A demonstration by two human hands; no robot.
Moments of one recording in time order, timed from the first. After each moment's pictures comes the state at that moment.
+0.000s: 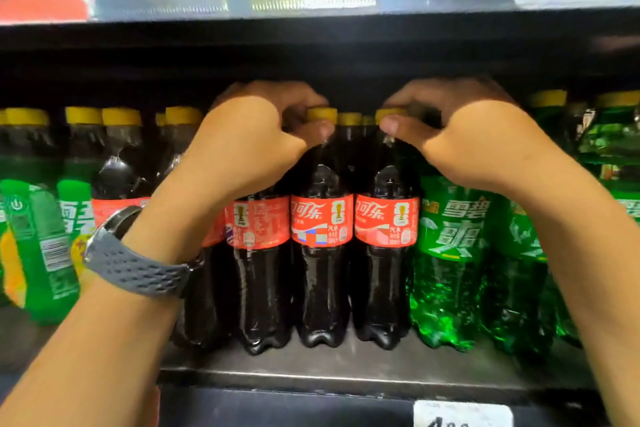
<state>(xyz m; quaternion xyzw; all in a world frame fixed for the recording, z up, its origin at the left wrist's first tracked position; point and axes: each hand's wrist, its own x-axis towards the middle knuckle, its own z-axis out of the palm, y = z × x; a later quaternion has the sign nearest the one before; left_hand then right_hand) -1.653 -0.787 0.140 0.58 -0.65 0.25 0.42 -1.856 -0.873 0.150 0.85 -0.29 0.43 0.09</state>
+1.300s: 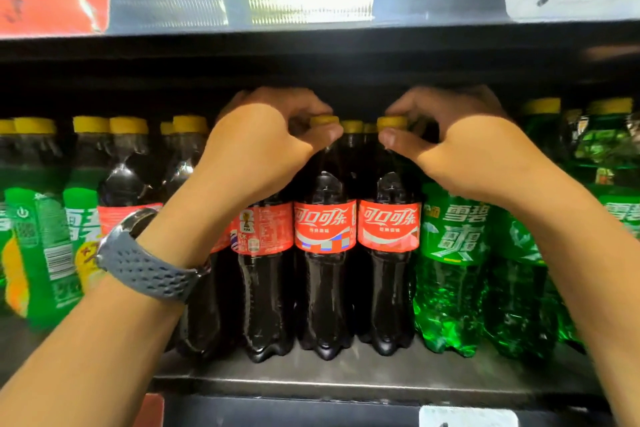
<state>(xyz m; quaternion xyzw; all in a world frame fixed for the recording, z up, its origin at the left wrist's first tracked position) -1.656 -0.792 0.139 0.55 -0.65 0.24 0.47 -1.856 -0.878 0.143 0.84 -0.28 0.46 0.08</state>
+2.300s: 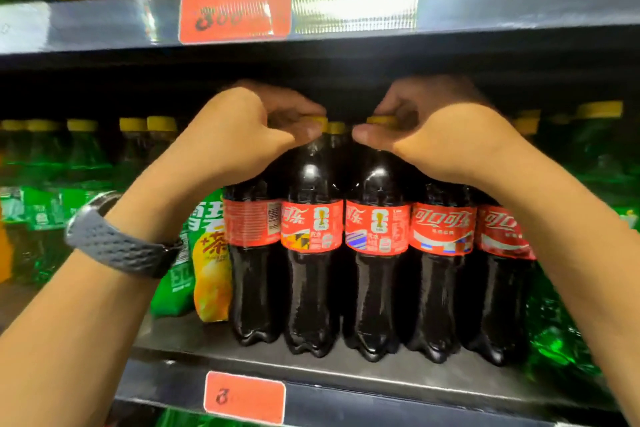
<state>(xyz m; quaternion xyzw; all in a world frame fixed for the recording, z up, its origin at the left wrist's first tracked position) -1.542 -0.730 0.149 0.57 -0.67 0.18 0.44 -1.737 -0.833 0.162 0.86 -0.30 0.41 0.06</state>
